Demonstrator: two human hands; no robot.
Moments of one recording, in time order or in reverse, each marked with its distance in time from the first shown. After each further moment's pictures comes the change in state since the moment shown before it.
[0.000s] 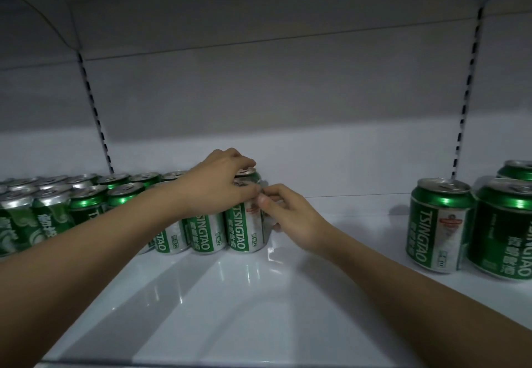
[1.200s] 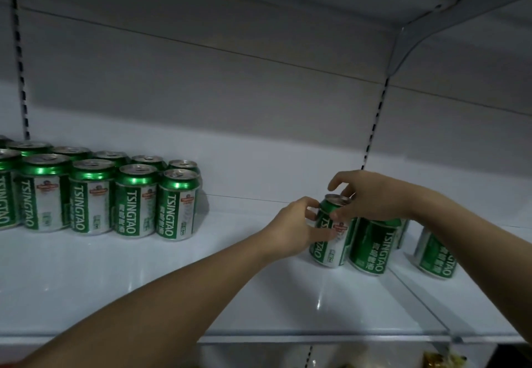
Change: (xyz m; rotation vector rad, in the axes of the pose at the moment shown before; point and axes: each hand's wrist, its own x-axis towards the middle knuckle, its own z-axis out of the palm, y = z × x) left_hand 0.015 0.190 0.087 -1.145 -0.222 0.024; right_hand -0.103 -0.132 -0.171 -1.268 -0.037 0.433
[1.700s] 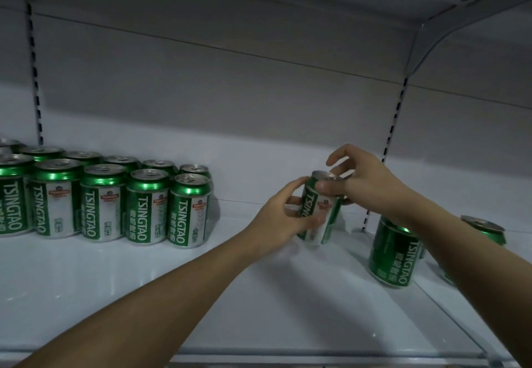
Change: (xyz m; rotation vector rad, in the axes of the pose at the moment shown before) left_hand -0.002 -0.021 -0.039 -0.194 0.115 0.191; right_hand 0.025 -0.025 0.016 0.675 0.328 -0.106
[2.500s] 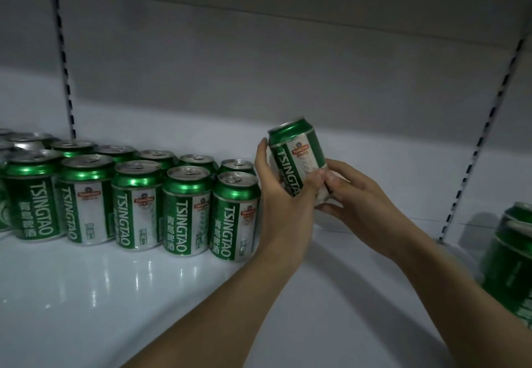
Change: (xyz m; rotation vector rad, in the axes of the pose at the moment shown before) left_hand 0.009 -0.020 -0.050 -0.293 0.578 0.206; right_hand 0.055 0.027 0.123 0.791 -0.267 -0.105
